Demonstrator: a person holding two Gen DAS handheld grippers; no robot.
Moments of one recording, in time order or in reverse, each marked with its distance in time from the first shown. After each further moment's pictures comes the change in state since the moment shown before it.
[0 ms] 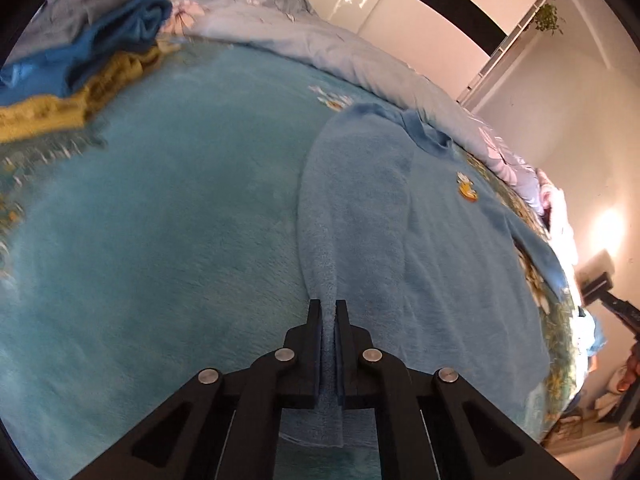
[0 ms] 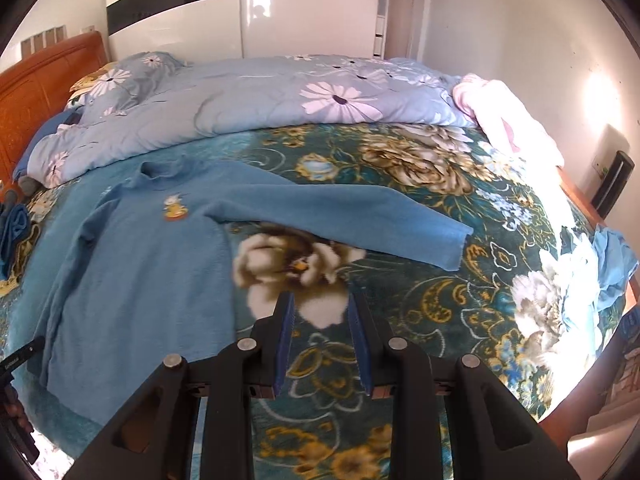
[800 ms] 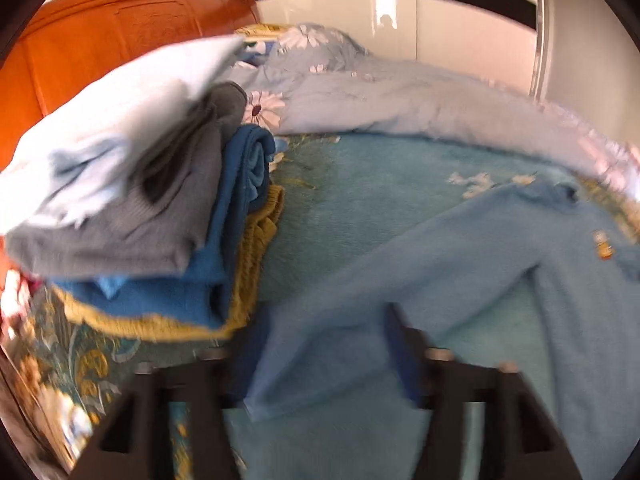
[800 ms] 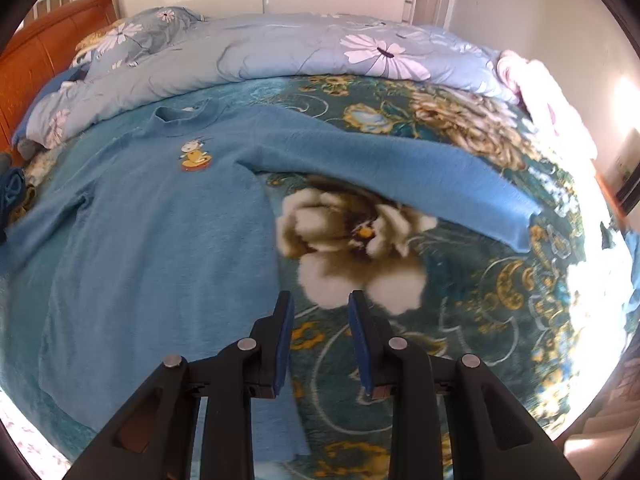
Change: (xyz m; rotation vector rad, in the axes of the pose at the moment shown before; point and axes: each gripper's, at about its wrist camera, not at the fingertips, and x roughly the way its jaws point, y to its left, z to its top) left arm -0.022 0.051 0.112 0.179 -0.156 0.434; right arm 0.066 0.044 -0.012 -0.032 0.149 0.048
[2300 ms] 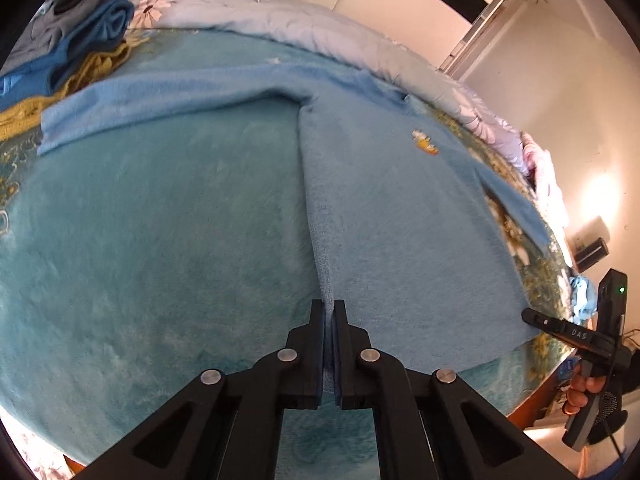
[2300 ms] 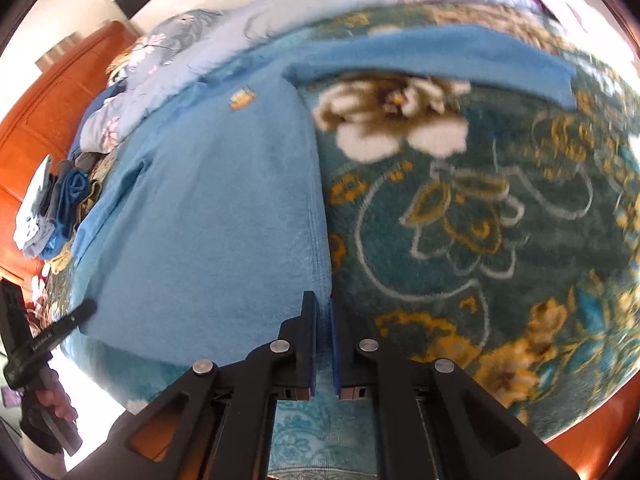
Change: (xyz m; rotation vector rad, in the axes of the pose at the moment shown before) left arm -0.064 -0.127 -0.126 -0.104 0.261 -0.461; right arm 0.016 -0.028 -0.085 0.148 0.130 0.322
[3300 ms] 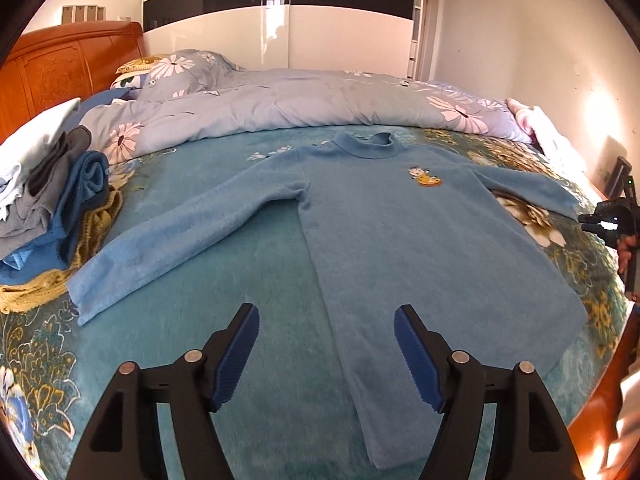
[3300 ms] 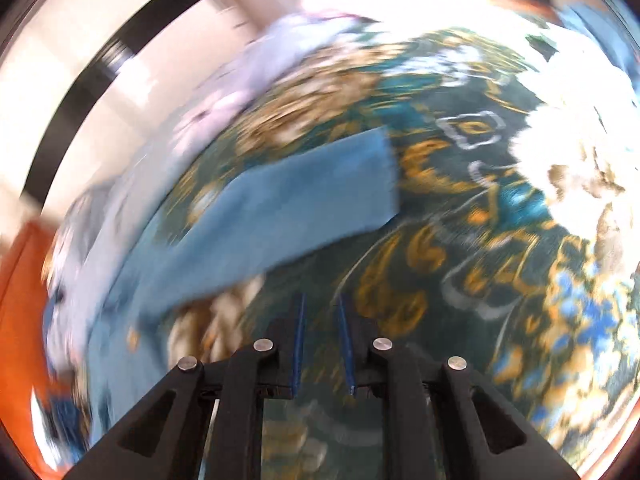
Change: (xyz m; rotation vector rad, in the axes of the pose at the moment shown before) left arm -0.017 -0.023 0.048 0.354 -0.204 0.170; right arm -0.035 -0.169 0.102 0.573 -0.348 -0.115
